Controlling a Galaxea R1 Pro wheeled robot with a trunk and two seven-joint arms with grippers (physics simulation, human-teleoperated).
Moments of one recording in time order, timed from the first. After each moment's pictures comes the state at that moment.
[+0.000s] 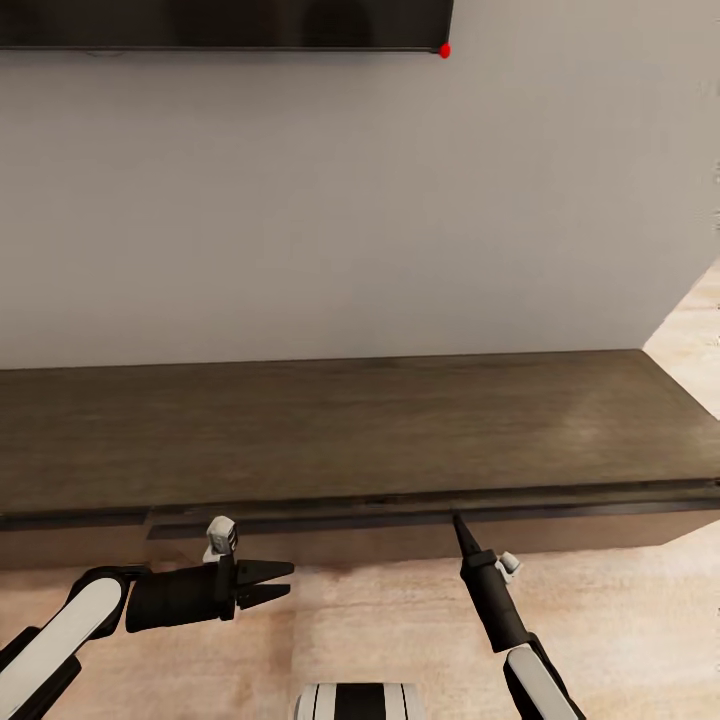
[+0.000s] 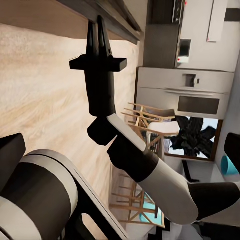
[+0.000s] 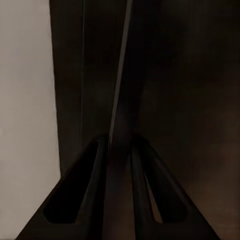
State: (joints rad) left arm -0.29 0.50 -0.37 -1.52 1.47 1.00 -0.43; right arm -0.29 0.01 0.02 -0.82 -1.31 0.03 0.85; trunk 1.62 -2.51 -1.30
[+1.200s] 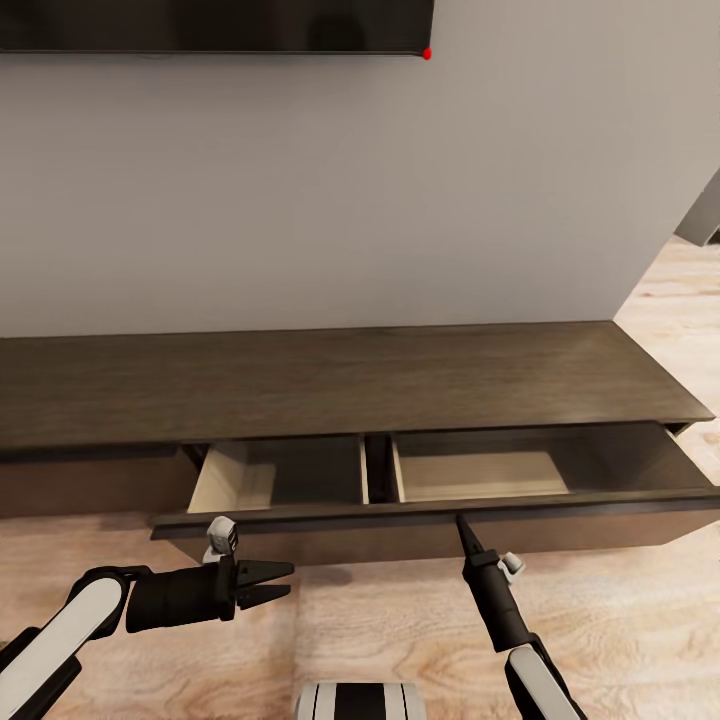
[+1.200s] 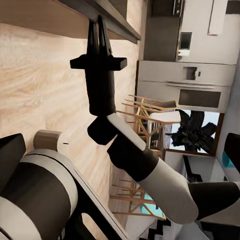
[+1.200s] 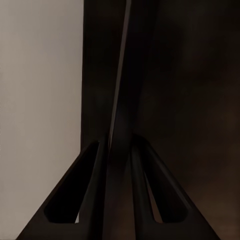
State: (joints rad) left arm -0.29 0.50 -0.37 -1.52 1.47 1.00 -0.43; right arm -0.29 0.01 0.01 -0.82 -1.32 0.02 0.85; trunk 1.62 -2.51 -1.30
